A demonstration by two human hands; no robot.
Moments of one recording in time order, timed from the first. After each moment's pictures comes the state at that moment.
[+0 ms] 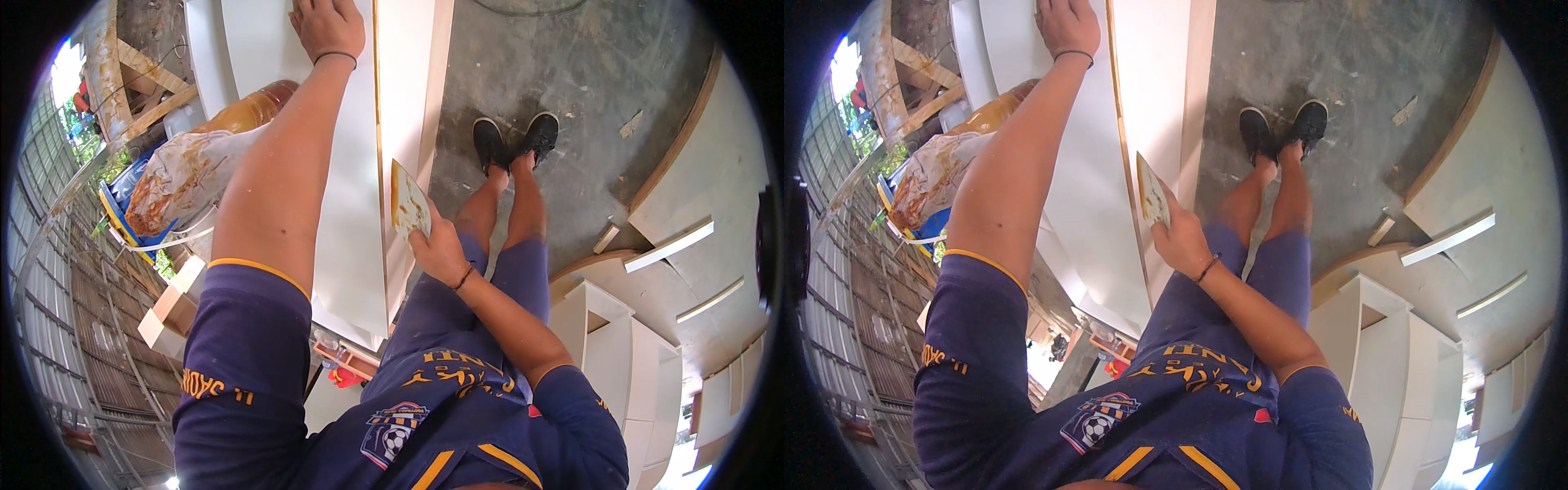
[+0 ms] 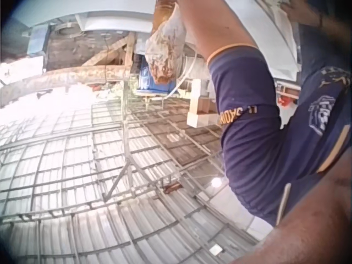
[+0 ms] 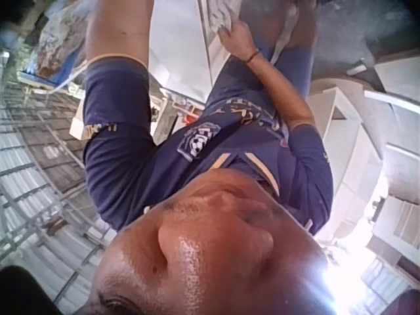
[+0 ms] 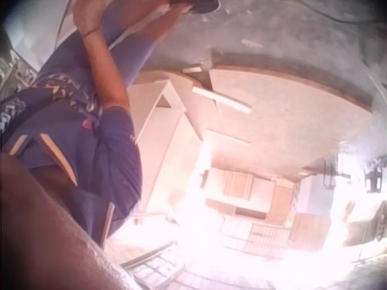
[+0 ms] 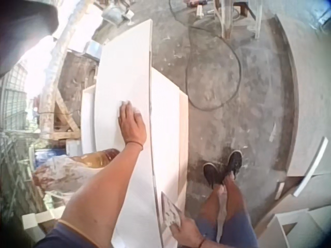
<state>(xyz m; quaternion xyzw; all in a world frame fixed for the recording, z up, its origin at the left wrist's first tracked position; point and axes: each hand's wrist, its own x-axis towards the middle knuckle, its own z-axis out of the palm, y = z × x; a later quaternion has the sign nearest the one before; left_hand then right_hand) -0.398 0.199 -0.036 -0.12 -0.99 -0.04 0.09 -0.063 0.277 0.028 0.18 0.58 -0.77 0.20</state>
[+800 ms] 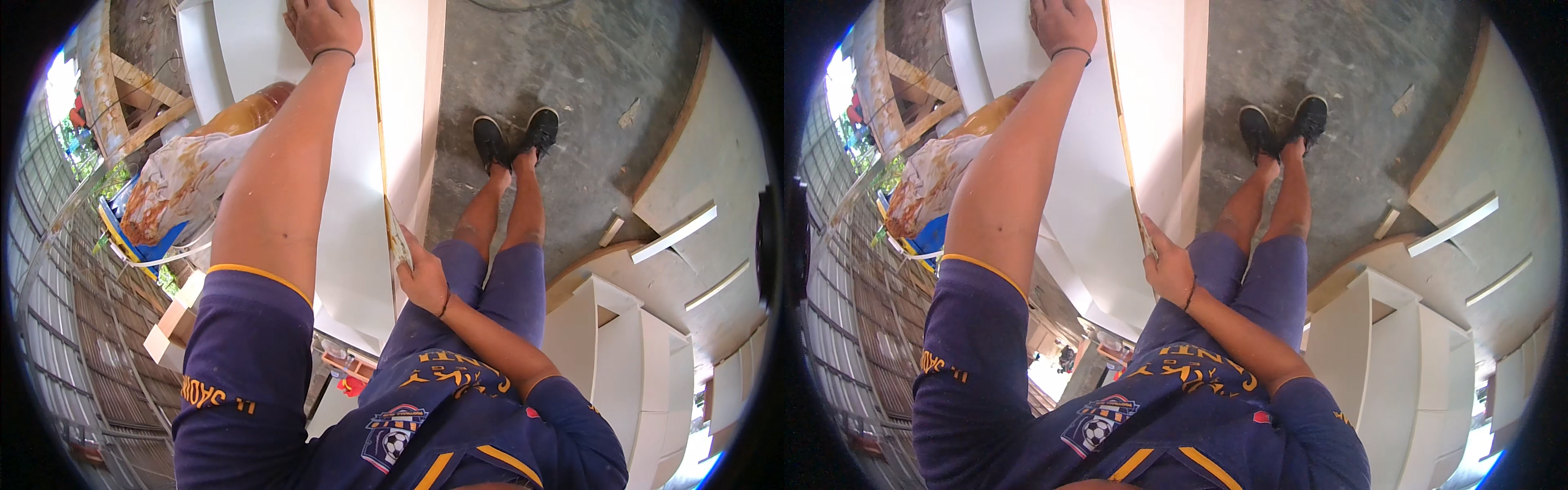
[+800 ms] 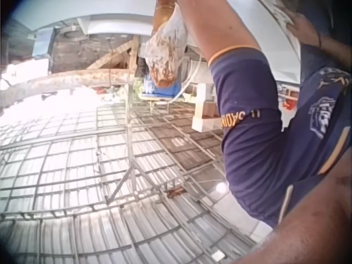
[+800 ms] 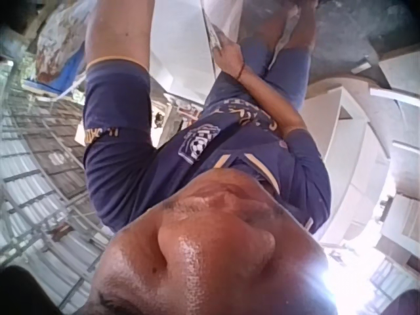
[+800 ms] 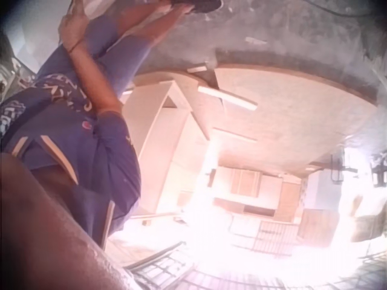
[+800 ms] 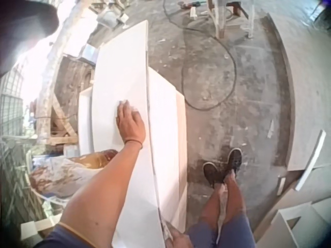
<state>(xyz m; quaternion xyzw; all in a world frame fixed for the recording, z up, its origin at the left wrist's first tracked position) -0.401 0.201 -0.037 -0.13 -0.98 -0.06 0.11 -0.017 0.225 0.051 0.23 0.58 -0.74 0.24</state>
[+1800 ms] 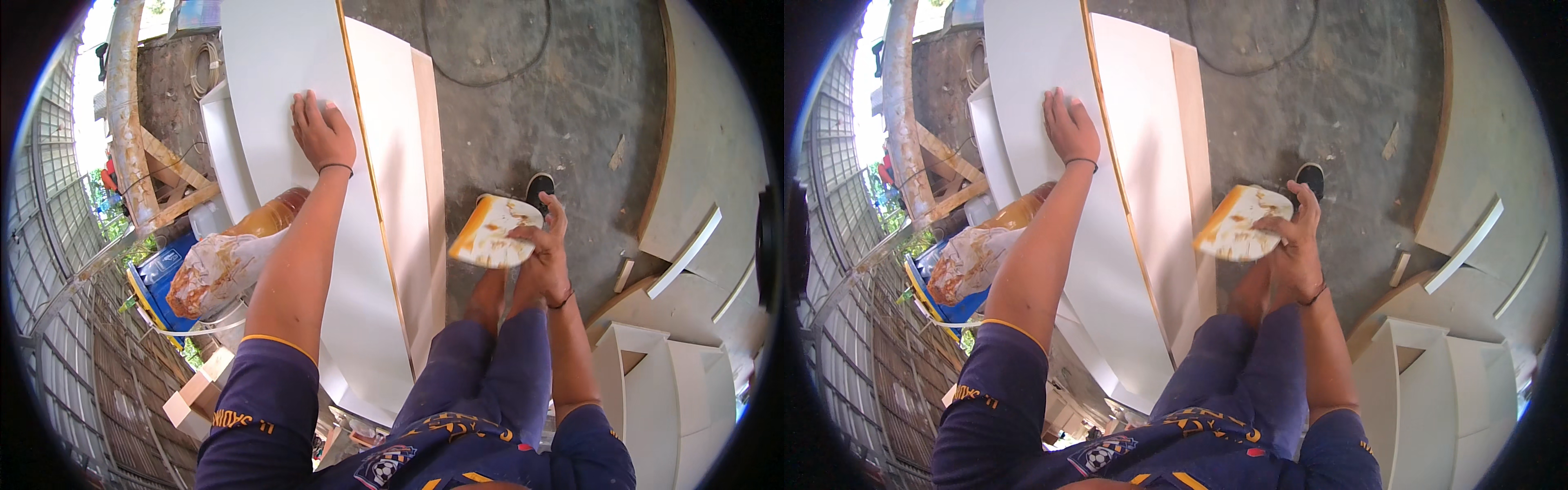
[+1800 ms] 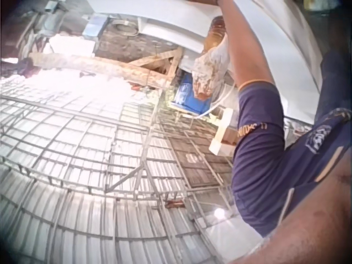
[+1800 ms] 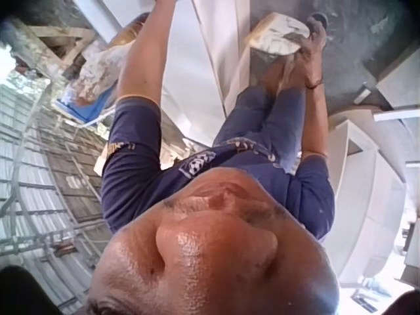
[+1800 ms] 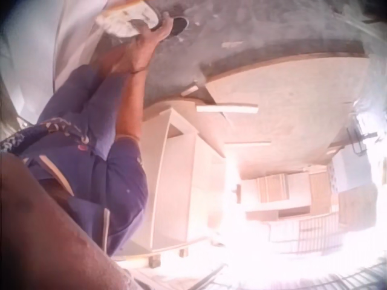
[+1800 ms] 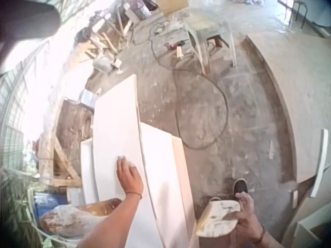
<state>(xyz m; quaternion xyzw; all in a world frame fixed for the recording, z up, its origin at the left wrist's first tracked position) -0.400 0.197 -0.033 -0.09 -0.99 -0.09 0.06 -0.088 0.415 -0.027 0.22 0.79 -0.56 -0.07</state>
